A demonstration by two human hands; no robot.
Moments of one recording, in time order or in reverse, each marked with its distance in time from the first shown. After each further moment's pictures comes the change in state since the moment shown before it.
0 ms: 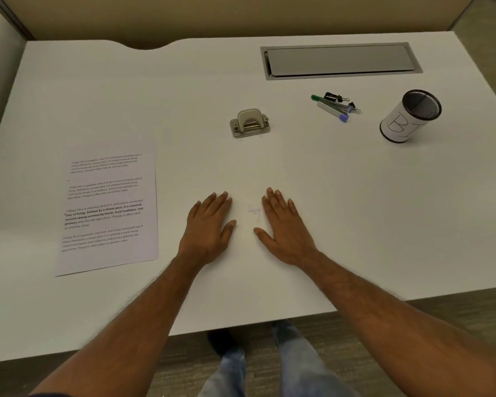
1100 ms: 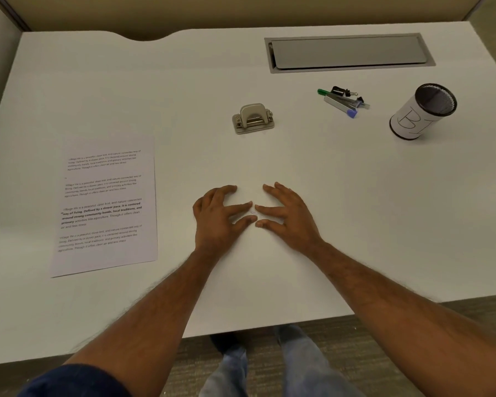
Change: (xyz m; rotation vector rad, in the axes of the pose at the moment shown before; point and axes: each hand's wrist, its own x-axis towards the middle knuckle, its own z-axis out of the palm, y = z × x) left_hand 0.025 0.009 0.023 -0.114 0.238 -0.073; right_hand 0.023 0.017 -0.005 0.445 0.179 -0.042
